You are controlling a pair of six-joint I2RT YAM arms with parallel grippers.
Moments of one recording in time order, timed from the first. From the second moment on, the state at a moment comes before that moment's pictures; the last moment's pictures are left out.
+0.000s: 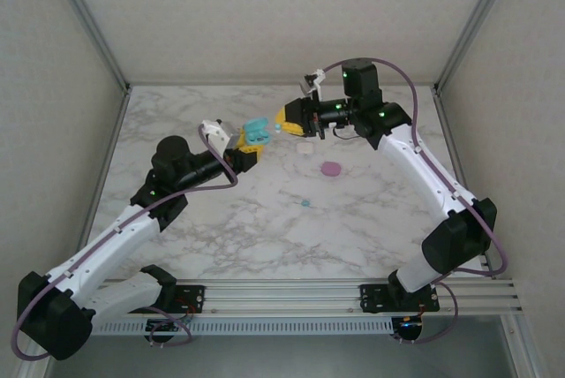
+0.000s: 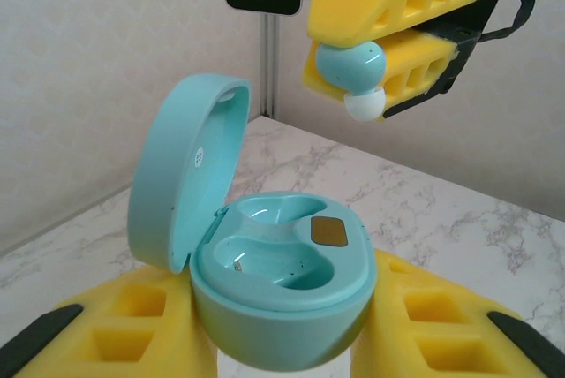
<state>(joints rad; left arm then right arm) -0.54 1.02 0.78 0.19 0.45 0.00 0.50 1.56 1.57 -0.46 -1.07 0.95</state>
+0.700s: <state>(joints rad) -0.56 1.04 0.78 0.28 0.47 0.00 0.64 1.55 1.61 -0.49 -0.89 0.80</state>
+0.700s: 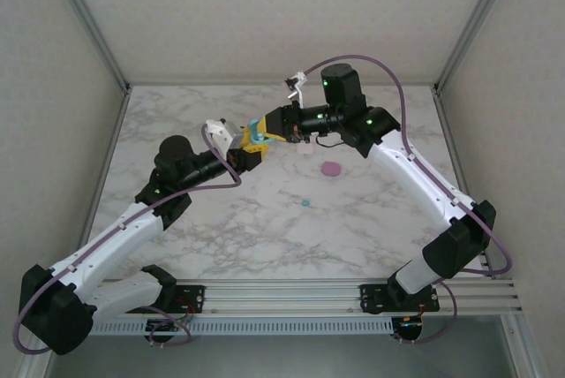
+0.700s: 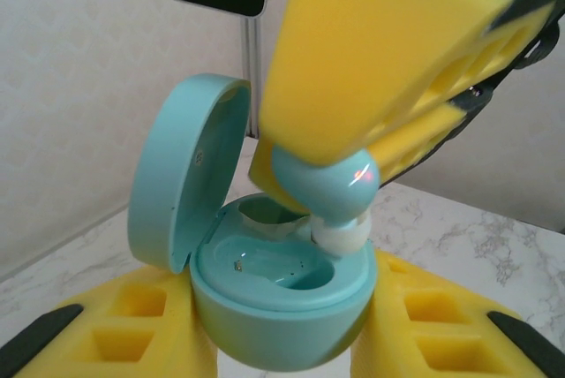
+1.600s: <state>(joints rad) -0.57 1.06 0.78 0.31 0.45 -0.04 0.69 1.55 1.66 -0.57 -0.73 0.70</state>
